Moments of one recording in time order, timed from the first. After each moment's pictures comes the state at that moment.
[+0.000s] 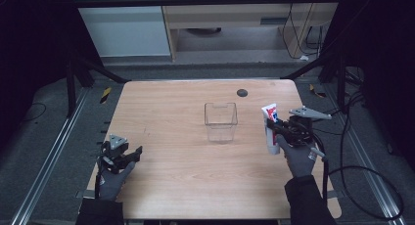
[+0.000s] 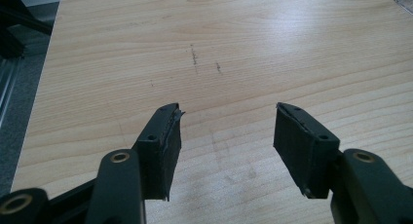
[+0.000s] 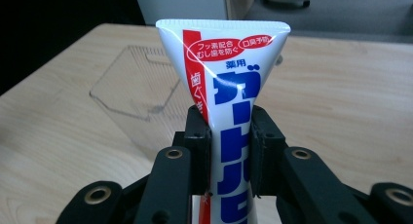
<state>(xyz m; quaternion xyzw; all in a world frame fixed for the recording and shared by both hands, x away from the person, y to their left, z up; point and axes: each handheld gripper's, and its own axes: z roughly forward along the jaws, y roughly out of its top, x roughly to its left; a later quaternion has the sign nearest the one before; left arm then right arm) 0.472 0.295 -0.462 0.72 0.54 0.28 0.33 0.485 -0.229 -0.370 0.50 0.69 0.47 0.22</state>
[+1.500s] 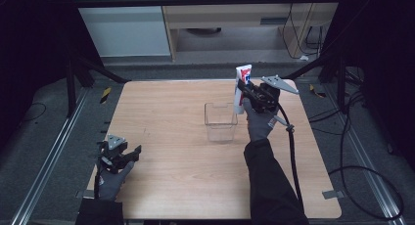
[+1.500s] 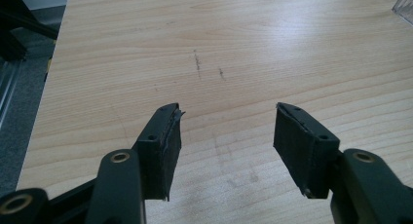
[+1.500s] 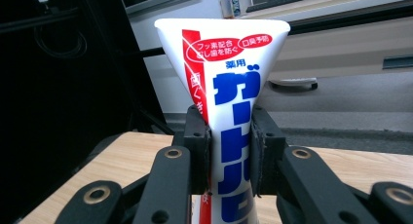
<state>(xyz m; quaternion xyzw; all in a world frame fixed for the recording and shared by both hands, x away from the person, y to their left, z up) 0.471 0.298 -0.460 0.72 0.54 0.28 0.34 0.558 -0.147 -0.336 0.48 0.58 0.60 0.27</state>
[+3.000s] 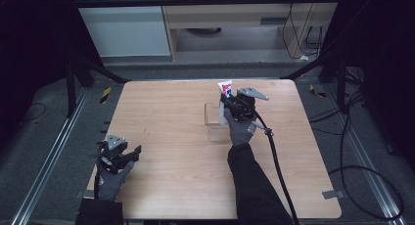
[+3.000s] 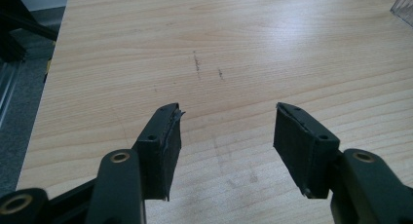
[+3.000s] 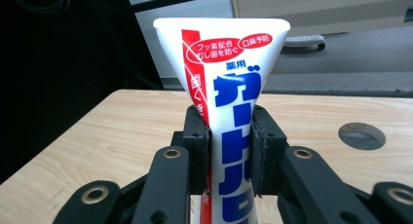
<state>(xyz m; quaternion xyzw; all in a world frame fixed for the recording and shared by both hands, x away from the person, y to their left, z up) 0.471 0.298 -0.460 0.72 0.54 0.28 0.35 0.587 -0.102 -0.401 0.50 0.62 0.55 0.24</state>
